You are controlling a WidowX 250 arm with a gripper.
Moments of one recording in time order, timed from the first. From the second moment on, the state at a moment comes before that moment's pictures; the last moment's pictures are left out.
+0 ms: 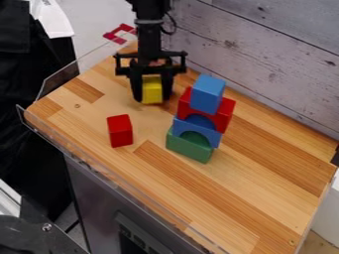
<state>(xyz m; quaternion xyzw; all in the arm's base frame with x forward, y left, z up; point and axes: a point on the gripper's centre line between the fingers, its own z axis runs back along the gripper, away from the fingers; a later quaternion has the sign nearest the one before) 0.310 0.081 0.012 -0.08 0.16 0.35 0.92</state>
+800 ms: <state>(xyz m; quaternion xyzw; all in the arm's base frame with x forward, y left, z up) 0.301 0.089 0.103 -0.03 0.06 0.35 0.94</state>
